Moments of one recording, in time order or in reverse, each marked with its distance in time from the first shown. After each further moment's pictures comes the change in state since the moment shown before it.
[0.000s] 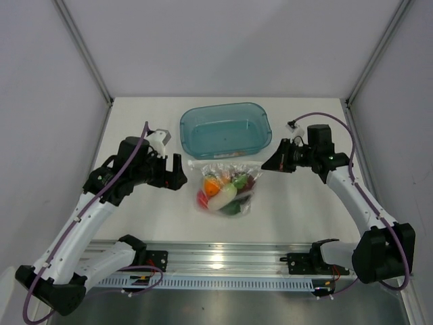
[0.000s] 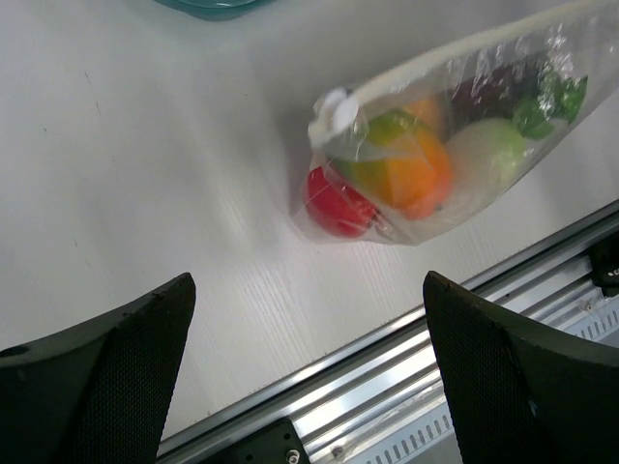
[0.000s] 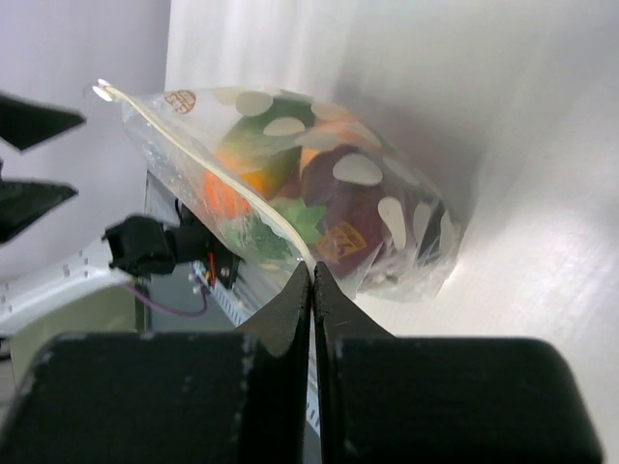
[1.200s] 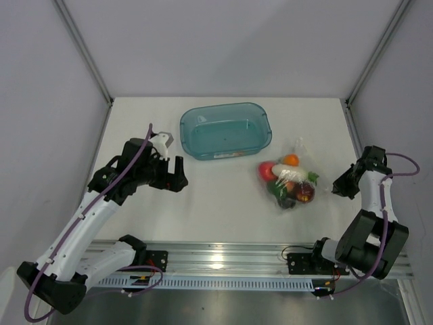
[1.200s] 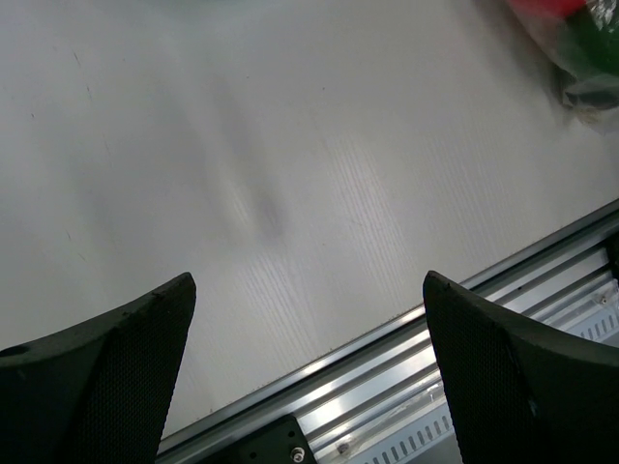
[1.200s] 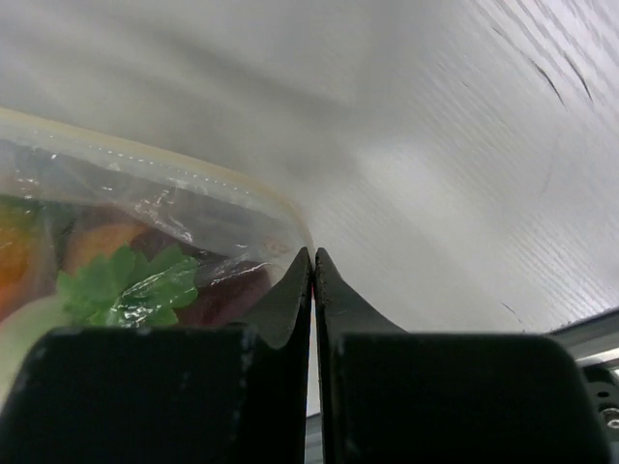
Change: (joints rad) left arm 0.000 0.014 -0.039 0.012 0.004 0.005; right arm -0.647 0.036 -0.067 -0.345 0.667 -0.028
